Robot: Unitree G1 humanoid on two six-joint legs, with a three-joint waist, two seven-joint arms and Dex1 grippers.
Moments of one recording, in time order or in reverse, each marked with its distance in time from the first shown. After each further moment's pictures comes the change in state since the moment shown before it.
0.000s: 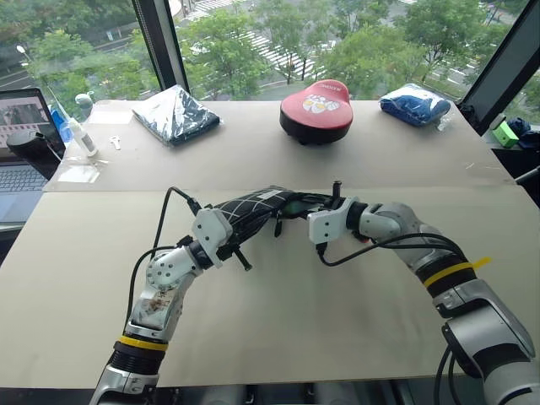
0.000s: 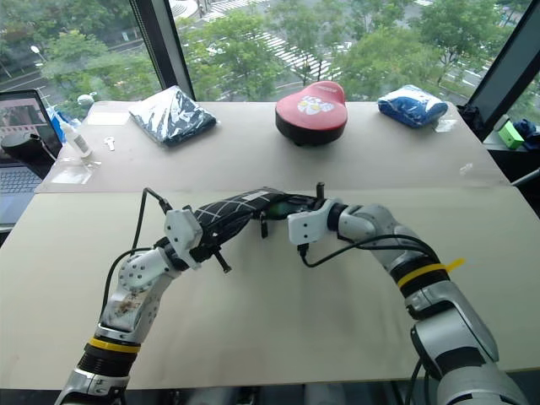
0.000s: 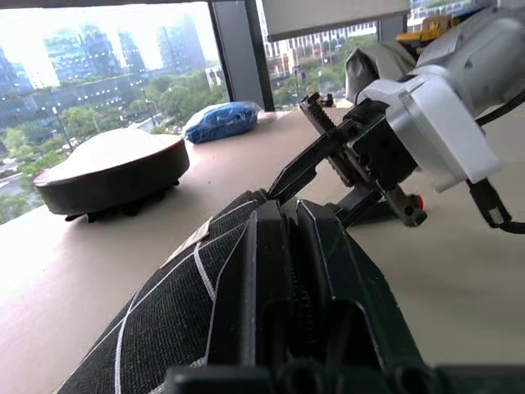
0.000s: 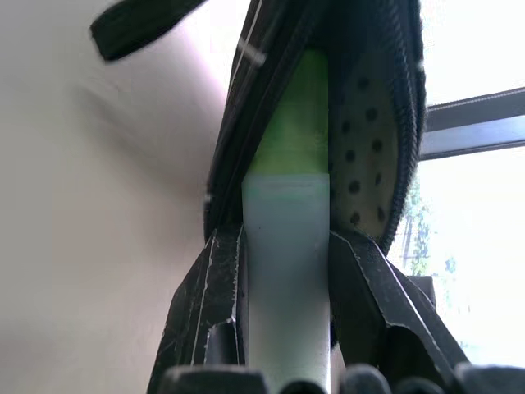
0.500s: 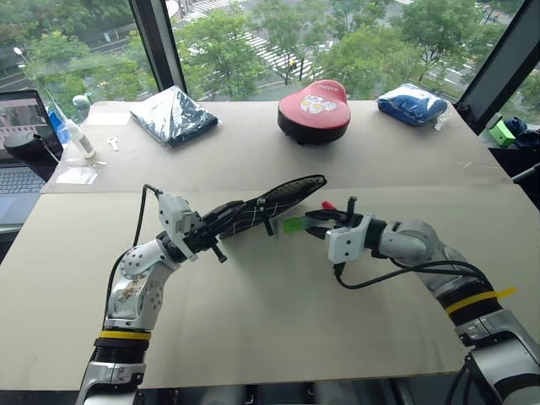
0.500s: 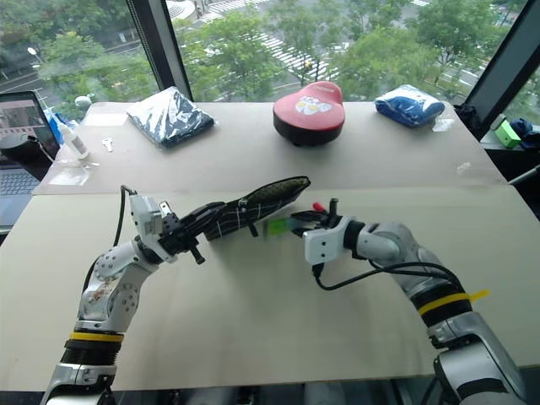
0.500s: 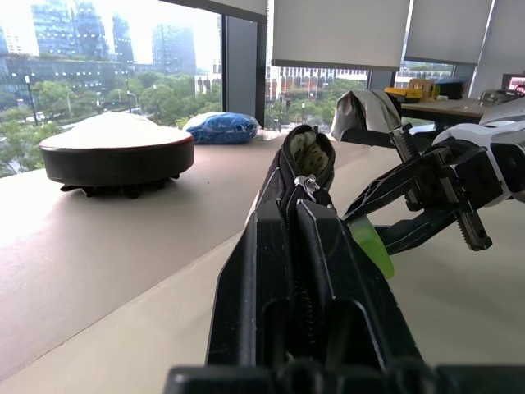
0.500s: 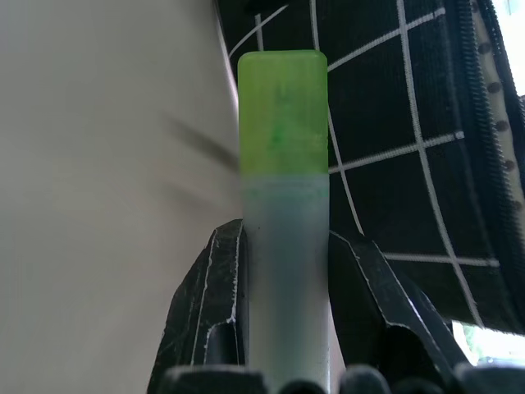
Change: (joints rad) left arm -0.039 0.010 0.129 0.108 -0.204 0.132 -0.118; right arm 0.218 -0.046 -0.087 -0.301 0.206 0.129 0.143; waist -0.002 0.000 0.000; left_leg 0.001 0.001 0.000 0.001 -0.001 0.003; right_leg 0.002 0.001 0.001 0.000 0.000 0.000
